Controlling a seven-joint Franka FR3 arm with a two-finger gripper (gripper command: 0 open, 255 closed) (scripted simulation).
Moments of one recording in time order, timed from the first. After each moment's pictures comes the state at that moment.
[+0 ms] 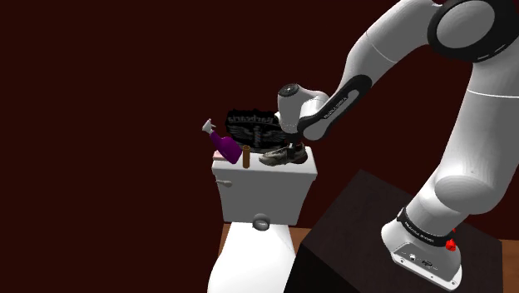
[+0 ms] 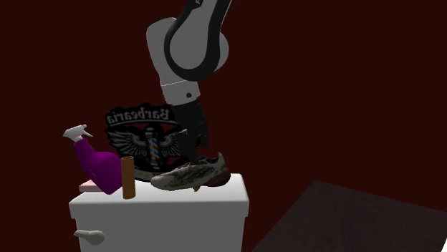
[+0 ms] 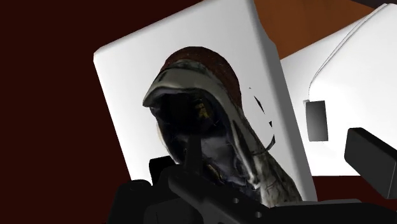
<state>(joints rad) -0.08 0.26 0.07 -2.33 -0.62 2.50 0.05</state>
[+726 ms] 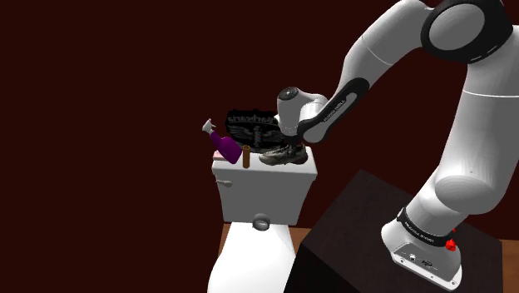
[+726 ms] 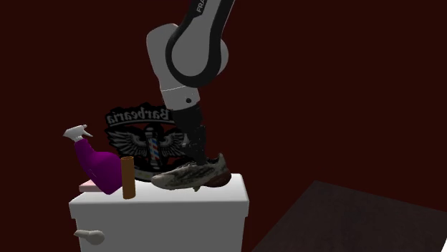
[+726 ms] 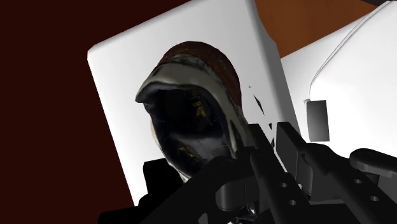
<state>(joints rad) -0.08 0.29 0.06 -2.33 -0.64 2.52 0.08</state>
